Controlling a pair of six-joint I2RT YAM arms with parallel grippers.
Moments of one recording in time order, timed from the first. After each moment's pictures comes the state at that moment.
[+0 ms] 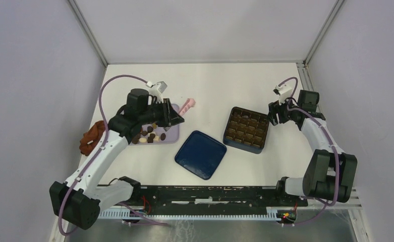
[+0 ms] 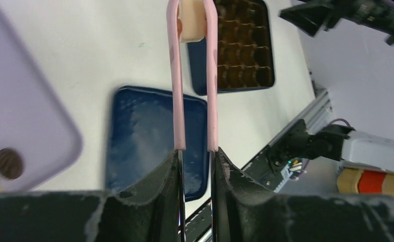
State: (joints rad) left arm -0.34 1.07 0.97 -0.51 0.48 -0.44; right arm -0.19 1.32 0.83 -0.31 -0.54 -0.51
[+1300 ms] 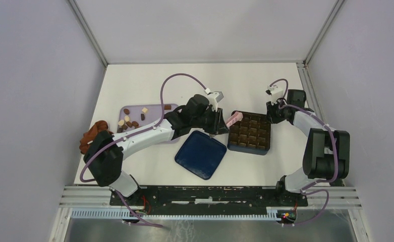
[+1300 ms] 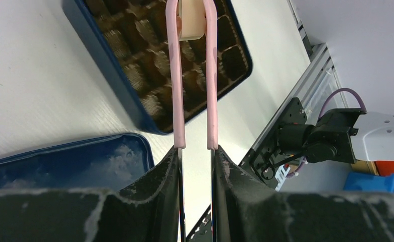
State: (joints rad) left arm -0.87 1.56 1.12 -0.13 0.29 -0.57; right arm -0.12 1.55 0.86 -0.22 -0.42 -0.42
